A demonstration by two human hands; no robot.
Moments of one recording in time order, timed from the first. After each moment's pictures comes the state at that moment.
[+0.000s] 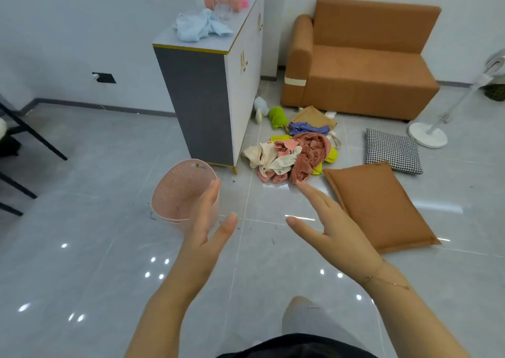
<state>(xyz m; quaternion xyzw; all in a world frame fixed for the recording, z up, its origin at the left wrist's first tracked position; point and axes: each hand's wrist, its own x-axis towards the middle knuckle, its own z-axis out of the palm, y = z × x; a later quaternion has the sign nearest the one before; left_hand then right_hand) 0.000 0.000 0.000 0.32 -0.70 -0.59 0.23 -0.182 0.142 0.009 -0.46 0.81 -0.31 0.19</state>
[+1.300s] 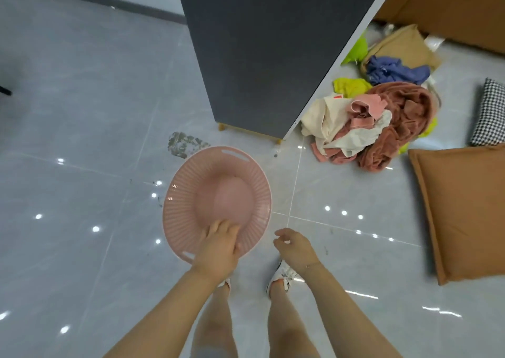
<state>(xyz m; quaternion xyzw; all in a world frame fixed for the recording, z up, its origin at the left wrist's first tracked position) -0.127 -0.493 -0.404 0.32 -0.88 -0.29 -0.18 -0.274 -0.374 -0.393 -0.12 0.82 -0.15 0.54</state>
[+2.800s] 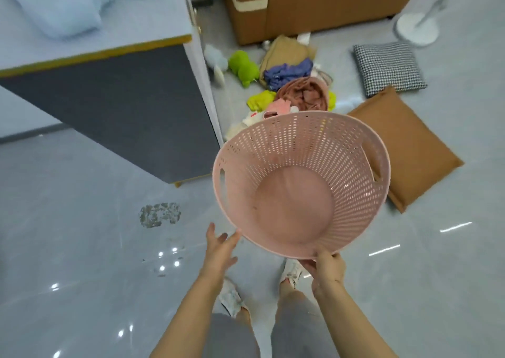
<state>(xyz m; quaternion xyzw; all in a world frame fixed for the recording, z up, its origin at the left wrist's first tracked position) -0.238 -0.448 -0.224 0.51 -0.49 -0.69 -0.14 -0.296 -0.261 -0.234 0.49 0.59 -0.62 0.18</state>
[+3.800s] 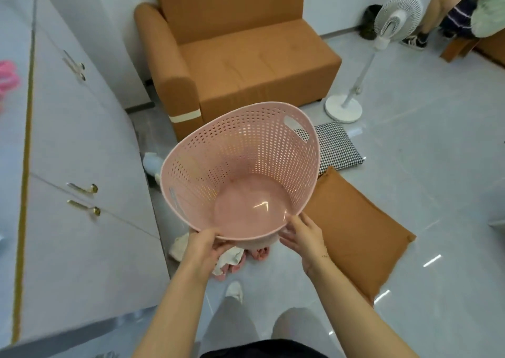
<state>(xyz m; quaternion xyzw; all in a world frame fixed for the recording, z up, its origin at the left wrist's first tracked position) -0.748 -0.423 -0.136 0.51 -0.42 -0.75 -0.07 -0.782 -0.225 -0.135 0.29 0.62 -0.70 0.23</state>
